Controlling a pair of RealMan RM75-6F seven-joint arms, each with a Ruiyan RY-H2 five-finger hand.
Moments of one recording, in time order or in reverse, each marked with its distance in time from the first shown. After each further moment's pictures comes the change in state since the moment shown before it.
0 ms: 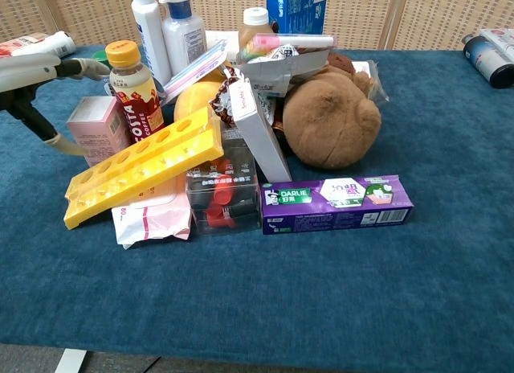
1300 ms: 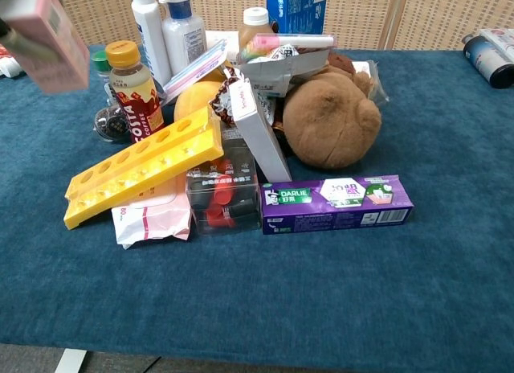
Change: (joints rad) left arm 0.027 0.152 -0.063 -0.238 0.077 0.270 0.018; right arm -0.005 0.025 0.002 -0.031 0.002 -0.002 0.038
